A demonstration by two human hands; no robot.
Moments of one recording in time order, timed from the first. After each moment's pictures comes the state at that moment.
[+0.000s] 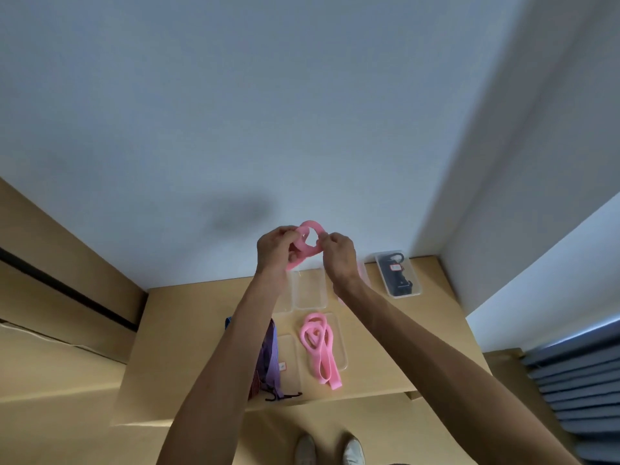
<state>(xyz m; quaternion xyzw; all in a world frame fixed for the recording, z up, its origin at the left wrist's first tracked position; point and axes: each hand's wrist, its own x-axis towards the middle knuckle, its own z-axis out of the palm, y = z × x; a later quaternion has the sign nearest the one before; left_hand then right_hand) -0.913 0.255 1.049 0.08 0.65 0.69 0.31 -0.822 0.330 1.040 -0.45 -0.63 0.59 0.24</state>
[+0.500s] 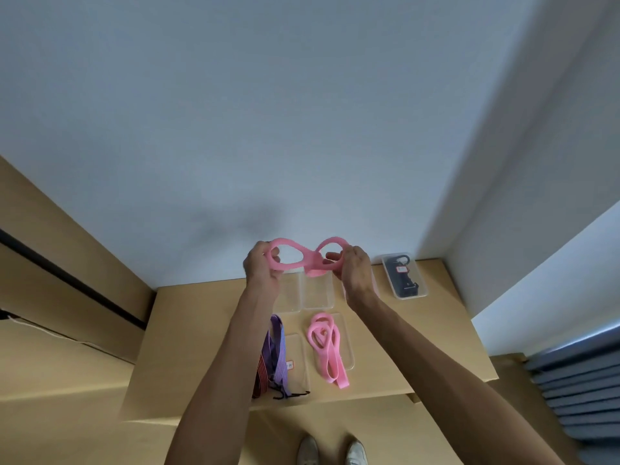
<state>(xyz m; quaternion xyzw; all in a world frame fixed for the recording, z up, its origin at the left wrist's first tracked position) -0.942 0.213 1.033 -0.10 0.54 0.77 0.32 -0.808 0.321 1.016 -0.46 -0.51 0.68 0.27</state>
